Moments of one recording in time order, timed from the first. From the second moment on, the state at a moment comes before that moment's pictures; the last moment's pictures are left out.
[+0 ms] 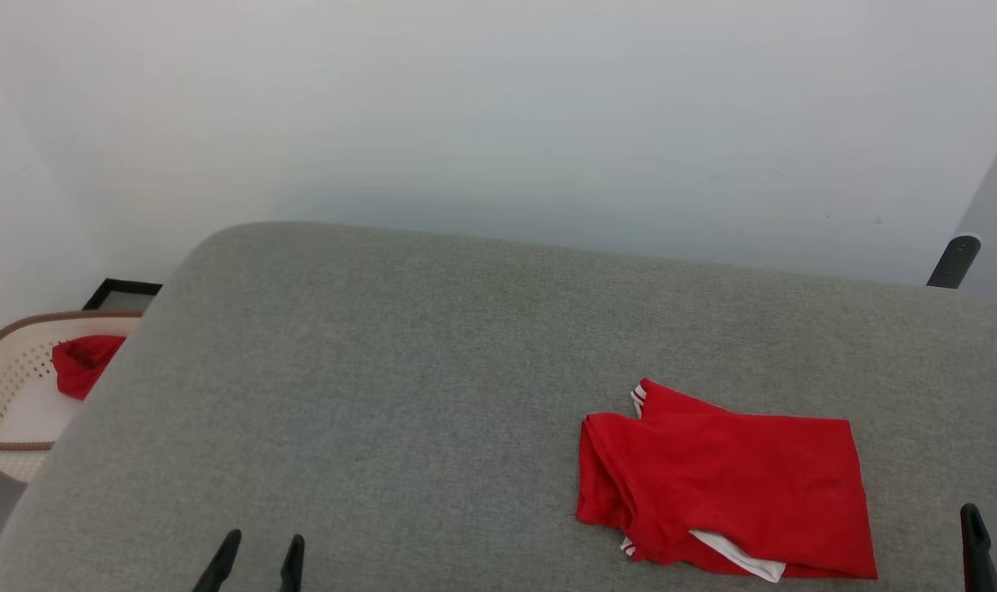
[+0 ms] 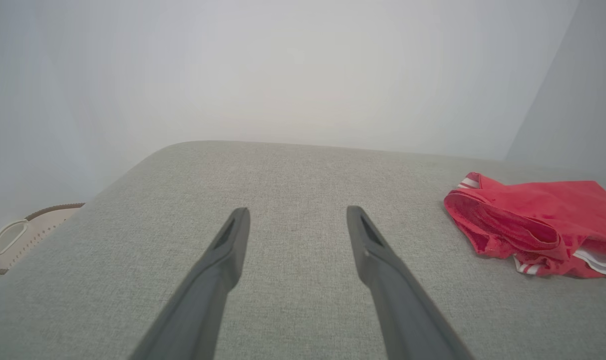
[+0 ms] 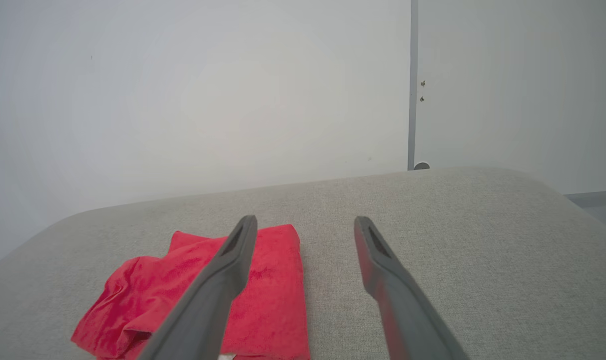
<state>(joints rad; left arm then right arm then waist) 0.24 0.26 -0.06 0.05 -0.31 -0.13 -0.26 0.28 -0.17 -0.20 -0.09 0.42 0.13 -0.10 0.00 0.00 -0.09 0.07</state>
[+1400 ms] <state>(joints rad) -0.03 0.23 -0.18 0.12 -0.34 -0.13 -0.26 -0.32 -0.50 0.16 0.42 0.57 0.13 0.74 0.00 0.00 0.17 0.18</state>
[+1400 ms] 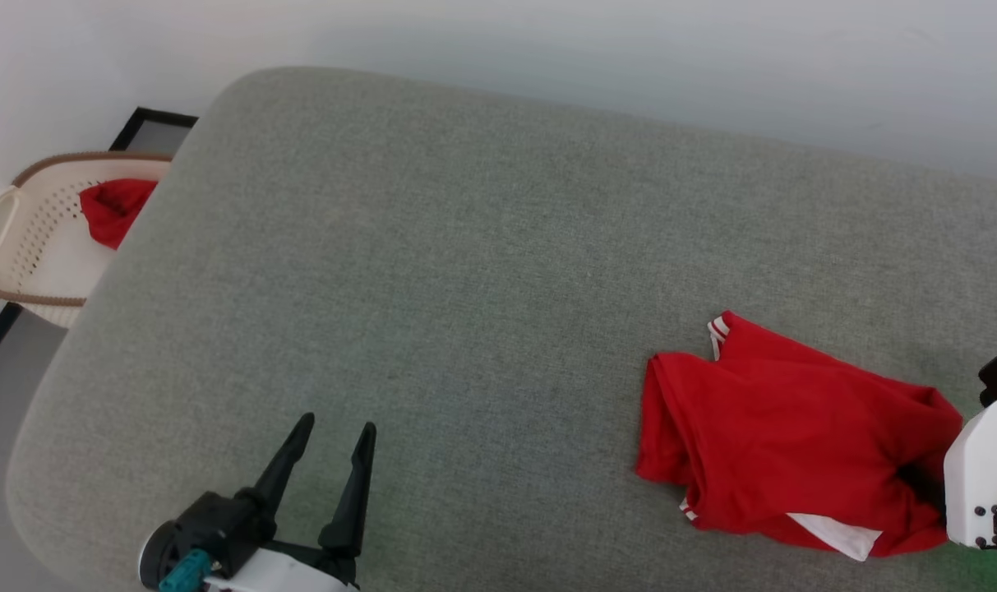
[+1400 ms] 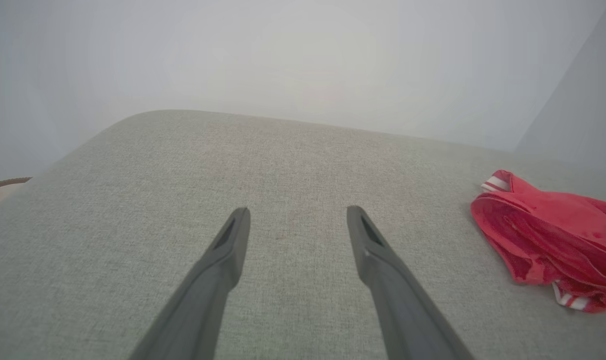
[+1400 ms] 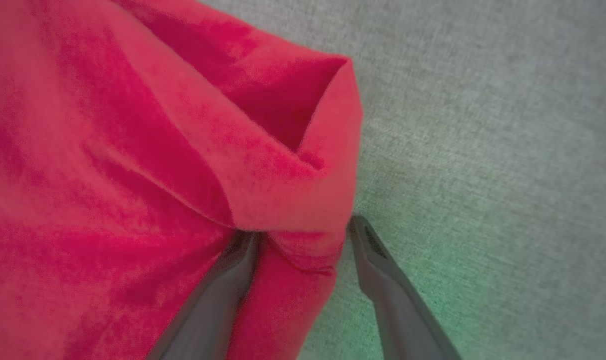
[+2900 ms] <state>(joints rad) -0.63 0.47 -0.44 0.02 -0.33 -0.13 -0.26 -0.73 -0.60 -0.33 0.80 0.19 0.13 0.18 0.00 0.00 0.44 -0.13</state>
